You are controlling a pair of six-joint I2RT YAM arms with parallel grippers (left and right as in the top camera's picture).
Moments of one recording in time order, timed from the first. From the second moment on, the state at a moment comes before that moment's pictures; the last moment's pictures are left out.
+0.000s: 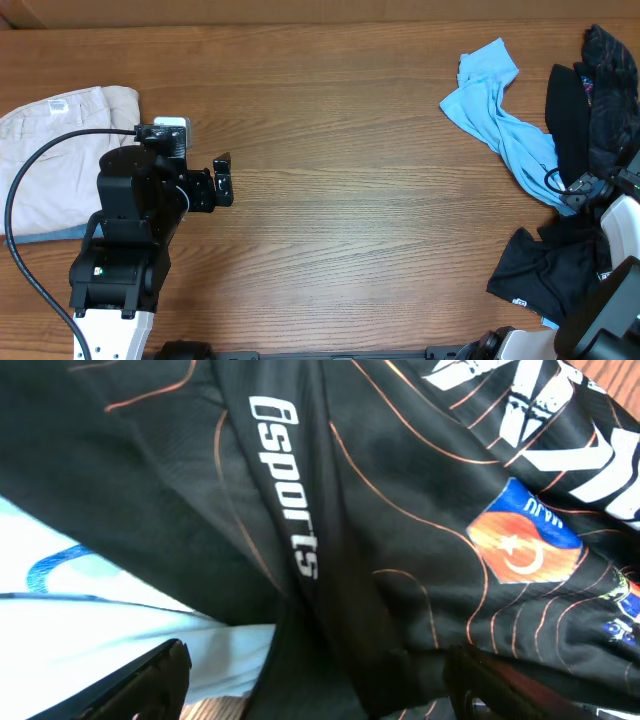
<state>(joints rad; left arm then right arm) -0.06 0.95 1.00 -0.66 0.07 -0.07 -0.59 1.58 0.94 -0.52 0.28 0.31</state>
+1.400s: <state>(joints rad) -0.06 0.95 1.00 -0.66 0.07 -0.07 -0.02 1.46 1.22 -0.72 -0.14 0.18</state>
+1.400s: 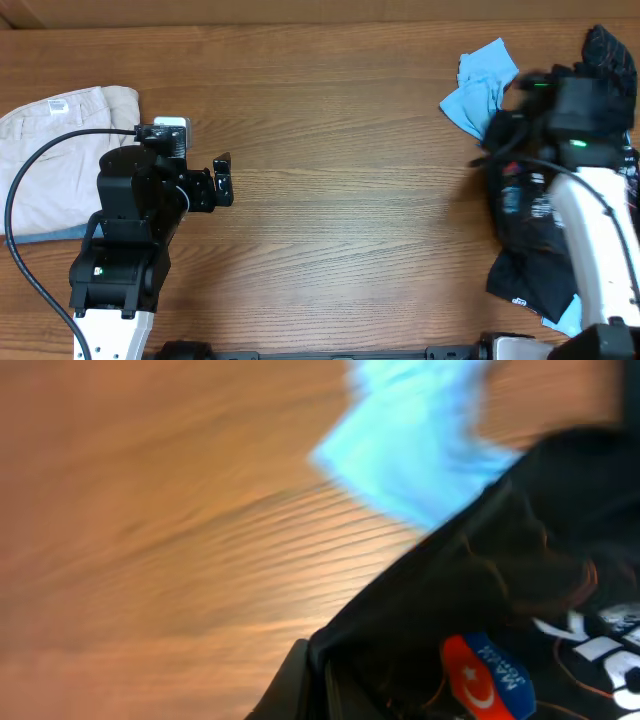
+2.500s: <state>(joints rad) -0.06 1.01 1.00 -0.65 0.07 -0.07 0.63 1.78 1.22 -0.33 0.00 0.21</state>
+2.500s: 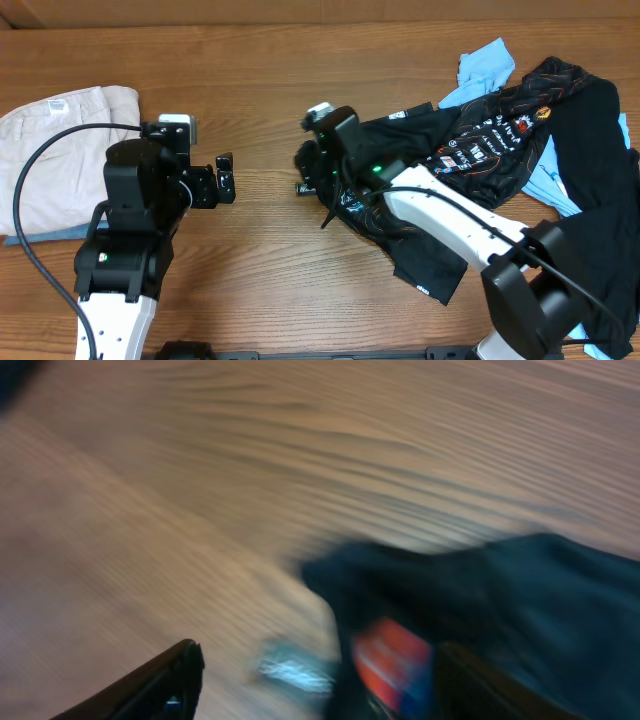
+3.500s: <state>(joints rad) -0.30 1.80 1.00 -0.21 0.24 -0.04 0.16 1.37 1.24 -0.88 0.13 0.28</state>
